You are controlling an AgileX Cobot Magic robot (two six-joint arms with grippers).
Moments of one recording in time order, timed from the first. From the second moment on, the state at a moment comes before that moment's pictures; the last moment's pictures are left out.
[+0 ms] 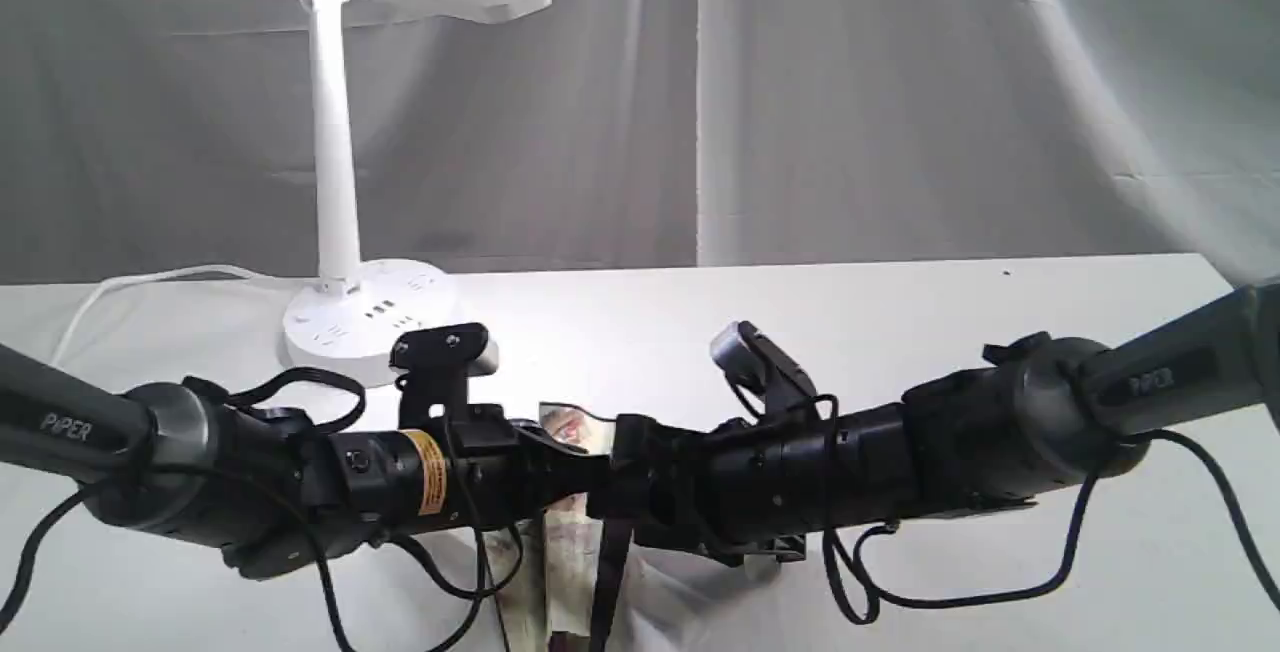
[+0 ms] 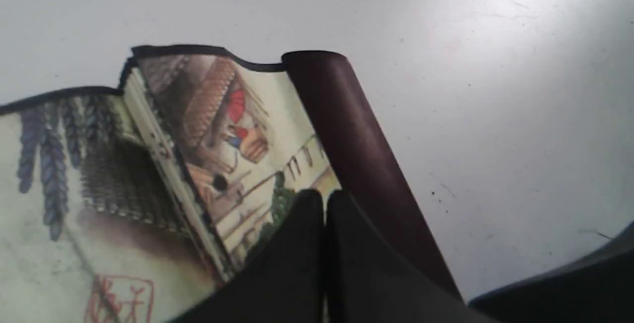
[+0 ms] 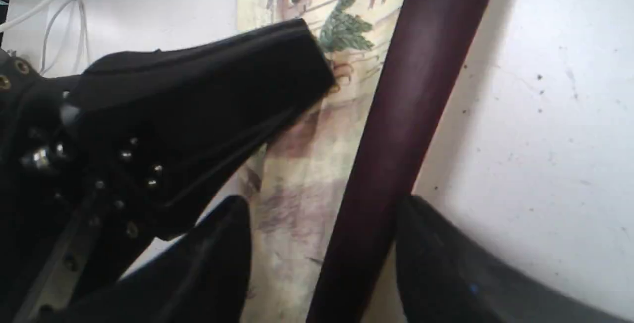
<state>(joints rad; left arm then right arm) -0.37 2.24 -1.14 0.76 -0.46 -1.01 0.35 2.26 -1.24 1.75 0.70 -1.20</state>
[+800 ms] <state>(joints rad) -0.37 2.11 -1.14 0.85 -0.40 -1.11 0.35 2.26 -1.24 1.76 0.74 -1.20</state>
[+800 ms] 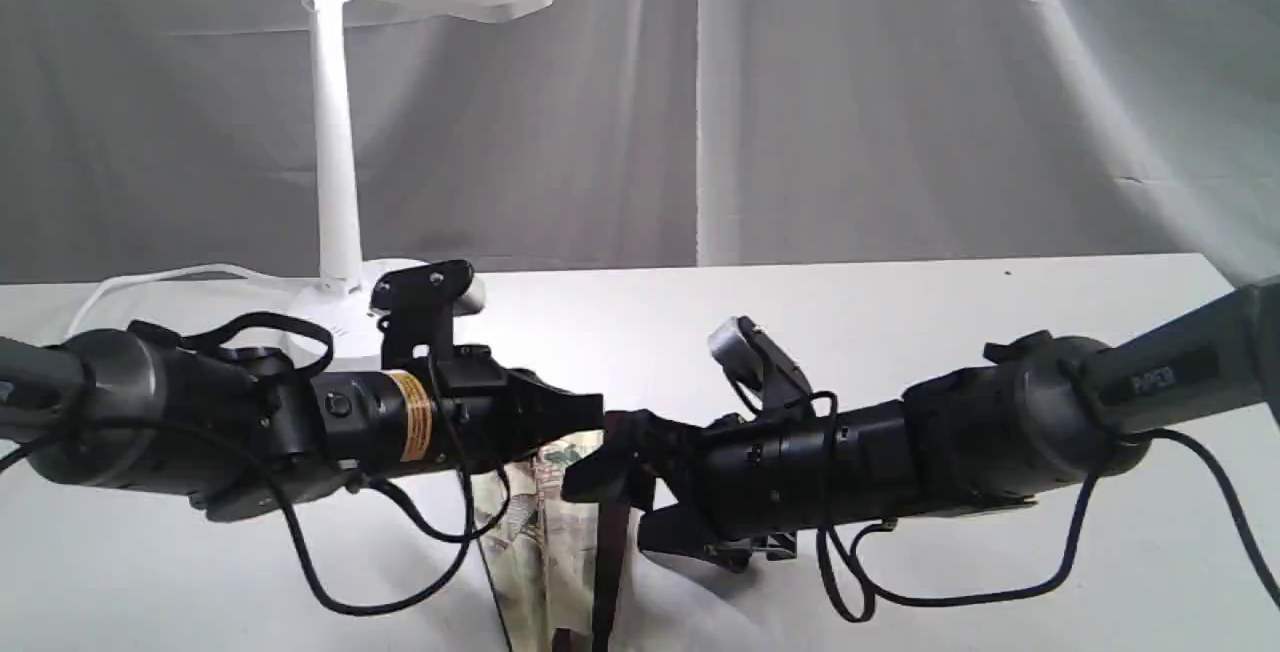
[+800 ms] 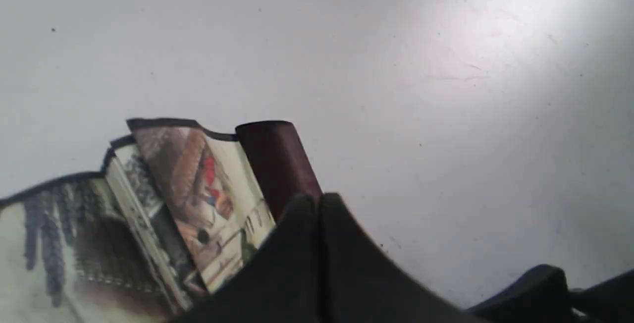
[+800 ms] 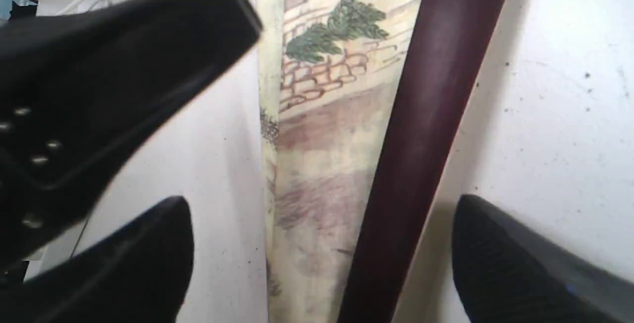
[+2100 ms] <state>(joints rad) -0.37 2.17 -1.10 0.87 -0.15 -1.19 0.44 2.25 -1.26 1.77 0.56 -1.20</state>
